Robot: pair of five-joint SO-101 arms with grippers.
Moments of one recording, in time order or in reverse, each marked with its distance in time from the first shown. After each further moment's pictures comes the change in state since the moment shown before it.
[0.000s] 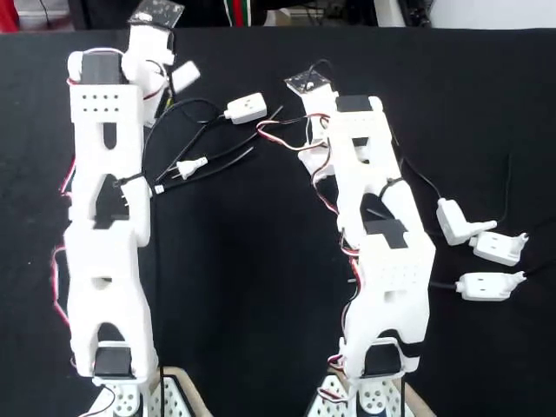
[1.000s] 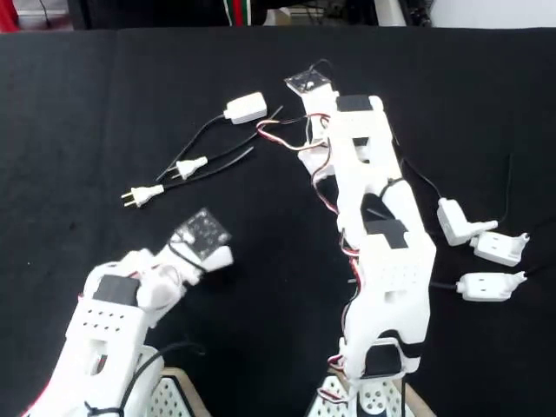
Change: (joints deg) left arm 7.5 -99.3 145.8 -43.2 -22.9; right arm 0.0 0.0 0.0 0.0 0.0
